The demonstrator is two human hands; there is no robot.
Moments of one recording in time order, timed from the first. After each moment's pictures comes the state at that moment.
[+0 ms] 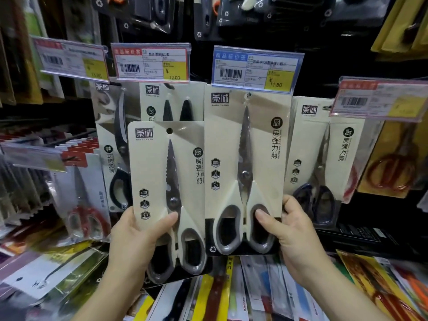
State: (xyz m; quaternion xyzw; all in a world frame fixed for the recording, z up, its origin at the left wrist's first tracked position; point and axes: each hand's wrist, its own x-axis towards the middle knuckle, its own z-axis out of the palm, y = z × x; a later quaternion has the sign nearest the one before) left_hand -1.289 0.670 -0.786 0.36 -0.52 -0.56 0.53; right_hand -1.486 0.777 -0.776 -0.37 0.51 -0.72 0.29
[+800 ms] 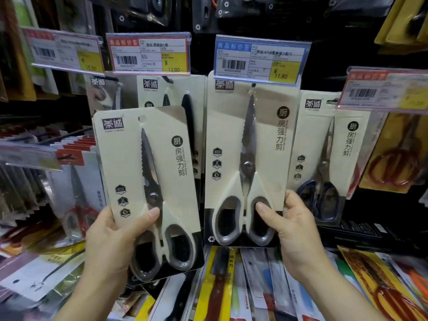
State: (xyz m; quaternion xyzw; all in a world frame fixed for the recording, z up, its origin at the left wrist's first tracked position) left_hand -1.270 0.659 -0.787 0.33 -0.48 -0.57 0.58; right_hand -1.479 0.768 -0.777 -0.38 0.48 -0.75 0.24
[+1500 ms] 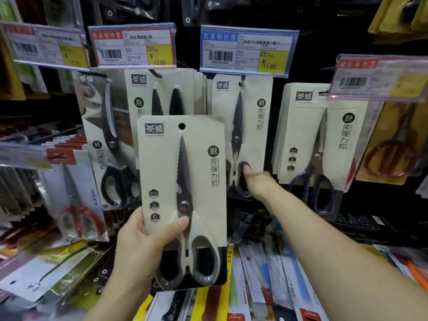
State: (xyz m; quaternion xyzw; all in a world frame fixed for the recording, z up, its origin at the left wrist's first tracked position) left_hand -1.298 0.682 -0.791 0.32 -0.53 -0.61 0.50; right_hand -1.529 0.687 -0.754 -0.31 0.82 -0.44 0.20
